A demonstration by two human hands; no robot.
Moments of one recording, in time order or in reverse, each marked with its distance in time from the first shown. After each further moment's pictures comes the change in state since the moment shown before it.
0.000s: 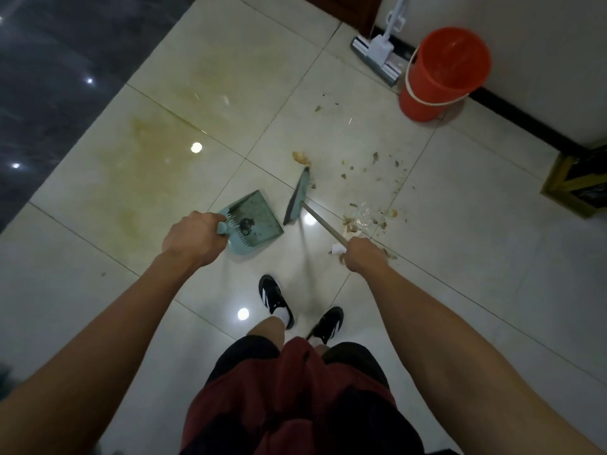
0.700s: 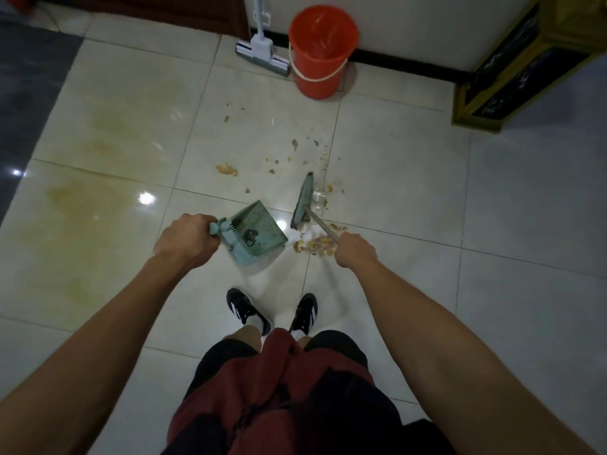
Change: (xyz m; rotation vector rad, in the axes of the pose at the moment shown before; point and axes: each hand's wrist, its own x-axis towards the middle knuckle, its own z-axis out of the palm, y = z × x) left_hand -0.047 0.192 0.034 0.130 0.017 0.267; right_hand -0.074 0.194 0.039 0.329 0.059 0.220
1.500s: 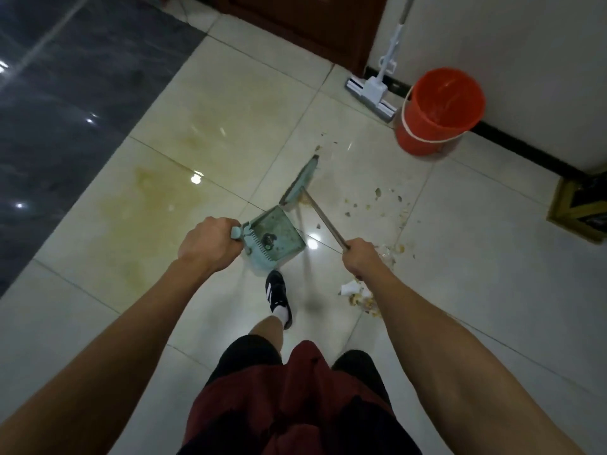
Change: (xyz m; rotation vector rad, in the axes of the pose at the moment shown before) left_hand 0.125 -0.227 -0.103 -0.198 -0.004 -0.207; right_hand 0.113 -0.322 -0.039 0.140 -0.043 -0.159
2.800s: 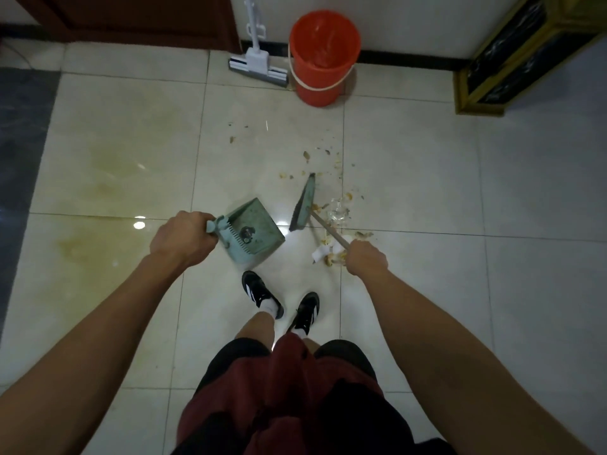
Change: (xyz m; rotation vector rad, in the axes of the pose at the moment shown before) left_hand 0.019 0.084 0.021 0.272 -0.045 0.351; right_hand -0.086 0.139 0.016 0.000 0.031 0.406
